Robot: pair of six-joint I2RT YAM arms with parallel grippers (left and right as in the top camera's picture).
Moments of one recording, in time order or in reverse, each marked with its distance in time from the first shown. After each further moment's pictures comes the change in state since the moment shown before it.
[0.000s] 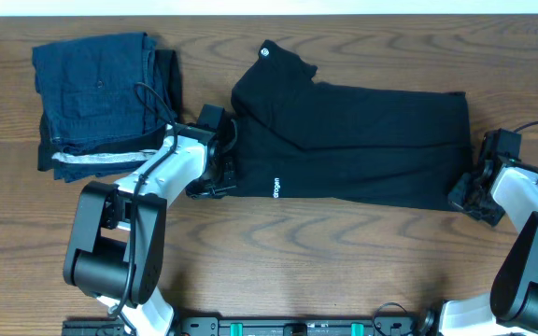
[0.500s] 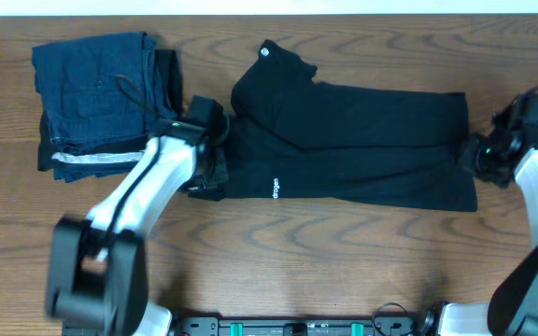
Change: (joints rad) left arm 0.013 -0.179 0.045 -0.111 -0.064 0.003; right arm -0.002 -0.088 0.280 -0.177 -0.388 -0.151
